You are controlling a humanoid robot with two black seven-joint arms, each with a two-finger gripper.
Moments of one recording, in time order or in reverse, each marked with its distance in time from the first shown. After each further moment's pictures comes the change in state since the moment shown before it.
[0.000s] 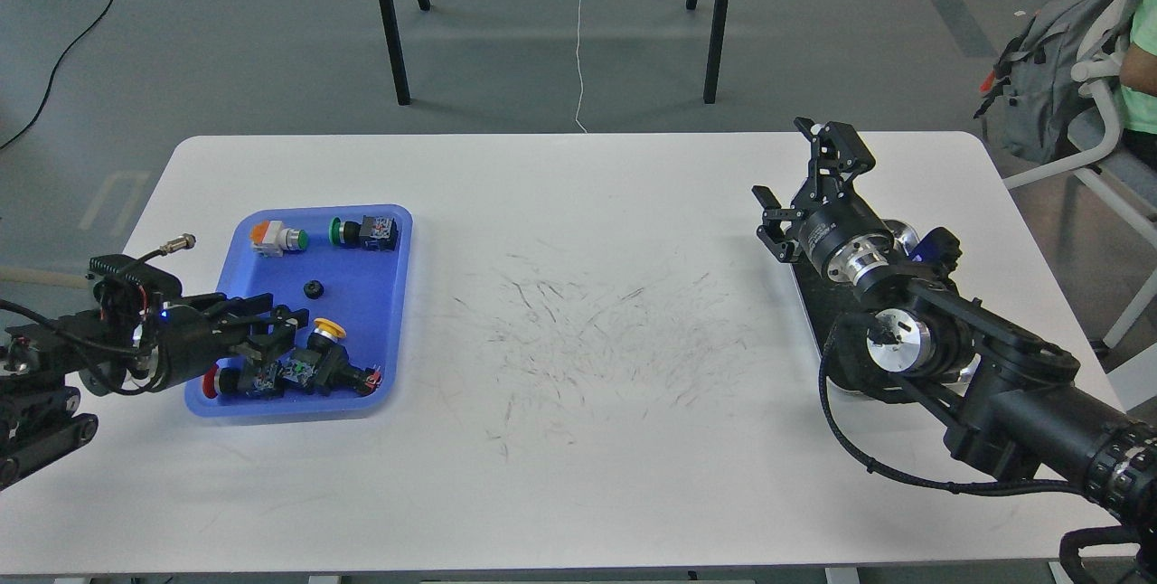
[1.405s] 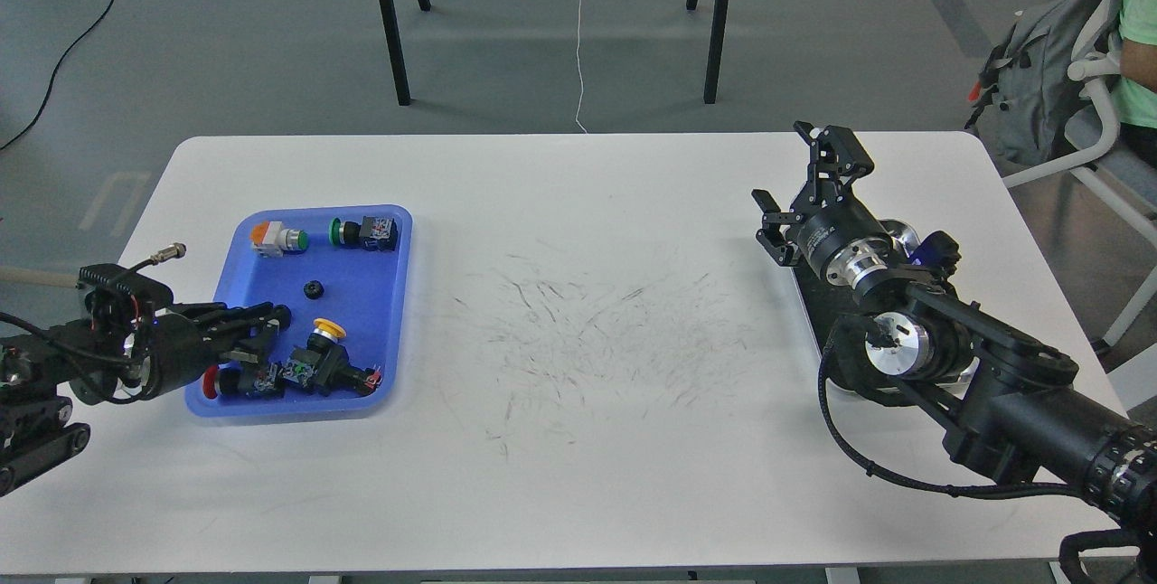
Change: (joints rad) left arm 0.025 -0.006 0.000 0.037 -0.006 0.005 -0.001; right arm -0.008 -0.001 0.000 0.005 -0.001 -0.009 0.001
